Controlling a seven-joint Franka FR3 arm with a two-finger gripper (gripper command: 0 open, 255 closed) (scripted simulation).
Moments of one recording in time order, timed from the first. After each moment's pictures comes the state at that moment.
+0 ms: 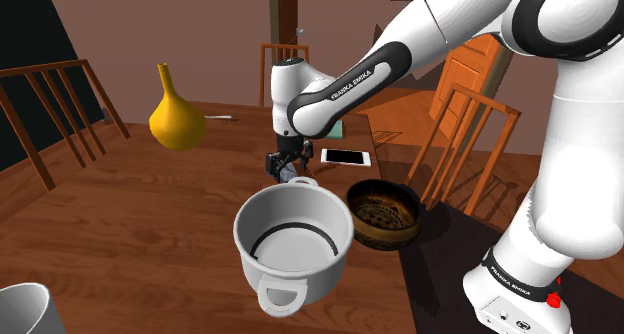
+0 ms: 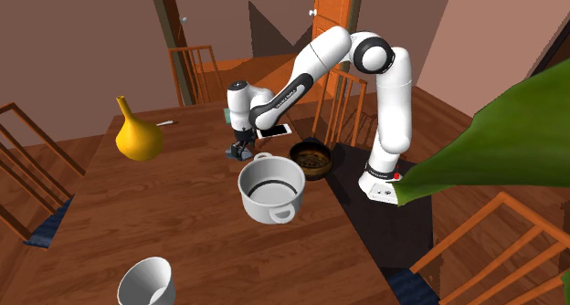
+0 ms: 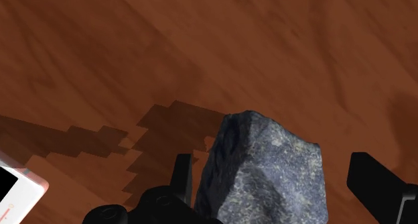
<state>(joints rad) 0.10 0.29 0.29 -2.01 -0.19 2.31 0.59</state>
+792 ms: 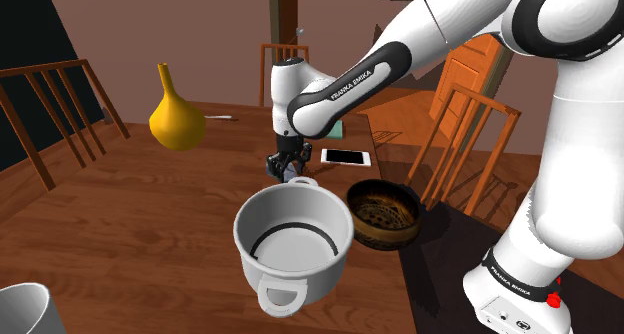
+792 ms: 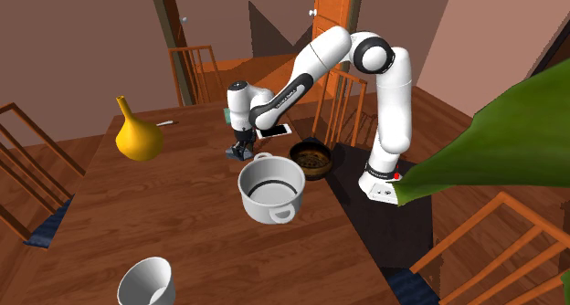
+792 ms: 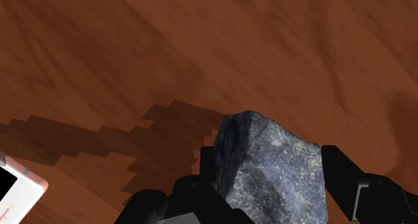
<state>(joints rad) 0.10 0.29 0.29 -2.01 -0.19 2.31 0.59</state>
